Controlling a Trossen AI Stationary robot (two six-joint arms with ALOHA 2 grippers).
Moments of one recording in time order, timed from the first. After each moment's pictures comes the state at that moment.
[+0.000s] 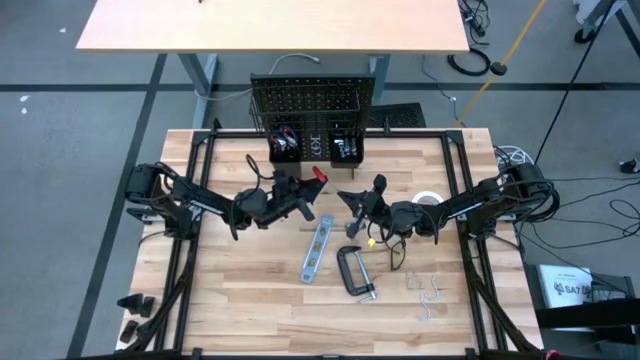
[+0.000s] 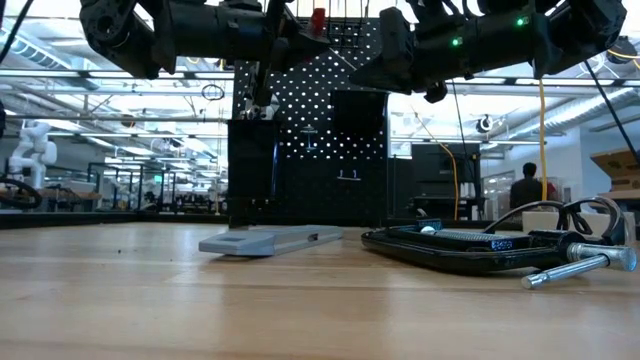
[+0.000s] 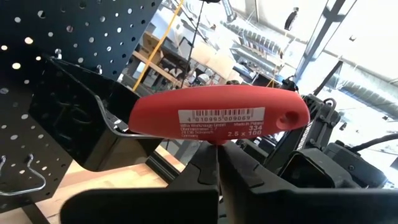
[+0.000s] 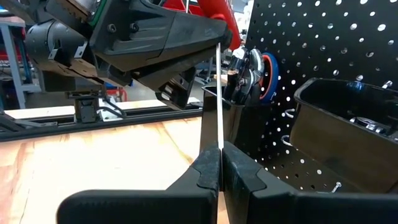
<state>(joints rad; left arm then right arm) -0.05 1.63 0.68 1.23 -0.50 -0.46 0.15 1.56 0.62 0.95 0.68 -0.05</state>
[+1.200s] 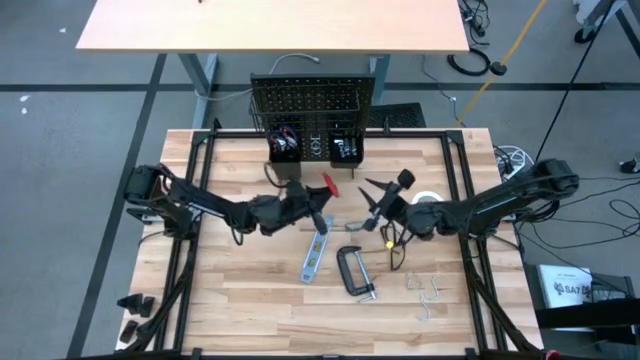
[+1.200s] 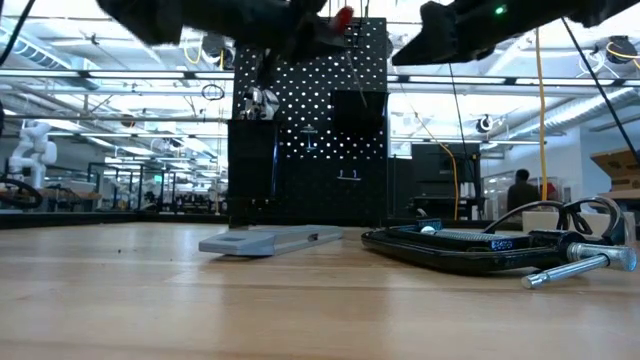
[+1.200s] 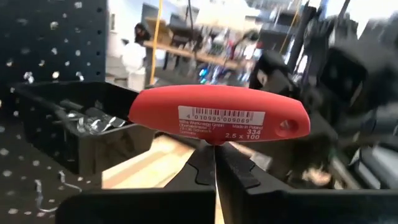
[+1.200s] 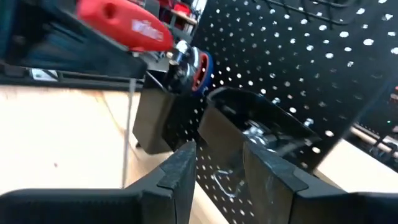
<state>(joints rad) -0.13 1.63 0.82 0.89 -0.59 -0.15 0.24 1.27 0.62 0.52 0.97 -0.21</state>
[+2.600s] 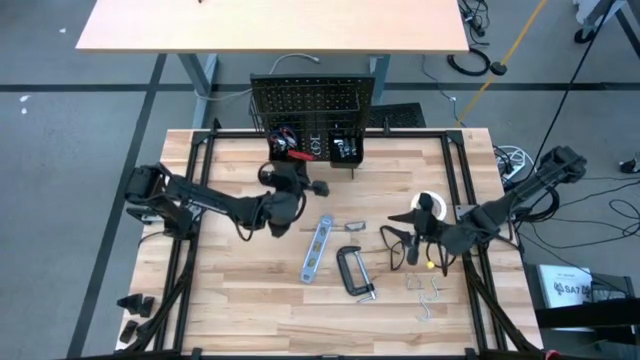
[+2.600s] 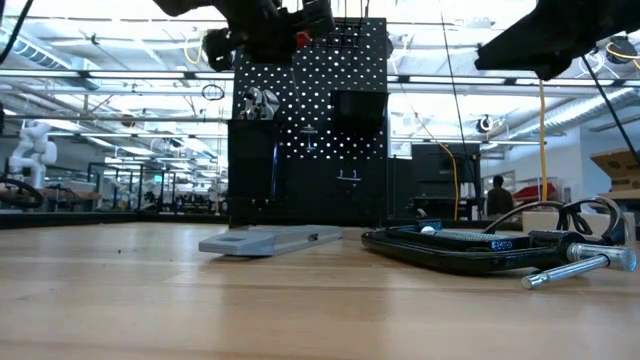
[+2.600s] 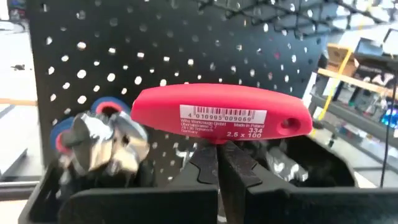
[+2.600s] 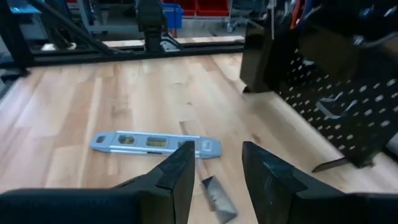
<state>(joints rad) -0.12 1.64 1.01 0.57 -1.35 -0.31 0.57 0.89 0.49 -0.04 0.84 0.34</state>
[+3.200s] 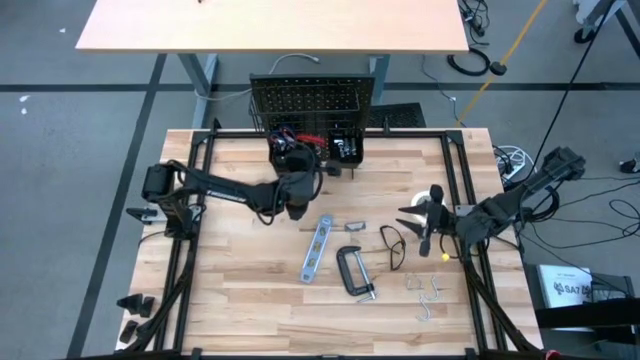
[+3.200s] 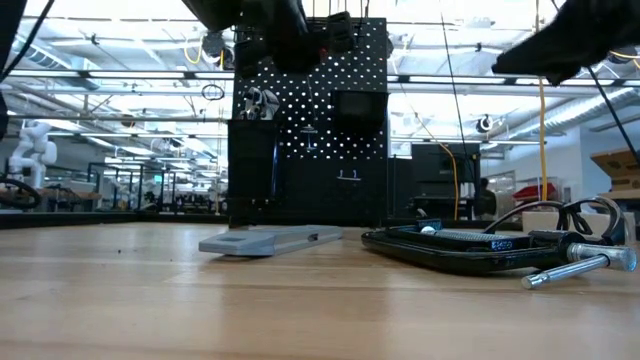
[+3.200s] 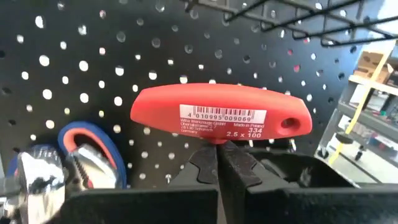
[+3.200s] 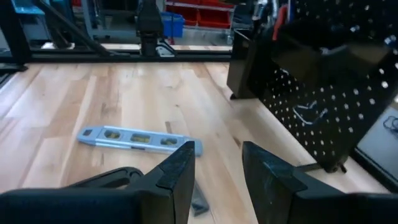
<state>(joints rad) 0.01 1.77 1.17 0.57 -1.32 -0.25 0.56 0.64 0.40 -0.12 0.83 0.23</state>
